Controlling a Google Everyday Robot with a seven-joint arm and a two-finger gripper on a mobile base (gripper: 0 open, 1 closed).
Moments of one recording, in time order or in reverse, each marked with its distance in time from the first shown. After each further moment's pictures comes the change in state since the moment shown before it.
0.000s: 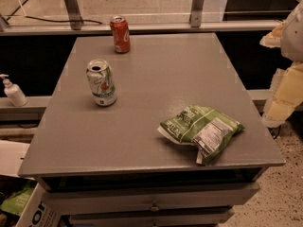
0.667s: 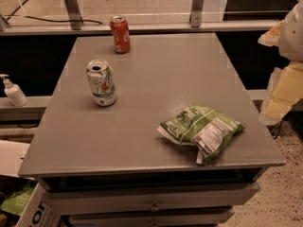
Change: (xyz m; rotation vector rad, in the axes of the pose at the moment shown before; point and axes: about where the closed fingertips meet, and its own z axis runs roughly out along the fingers) arm -0.002 -0.005 0.003 0.013 -0.017 -0.008
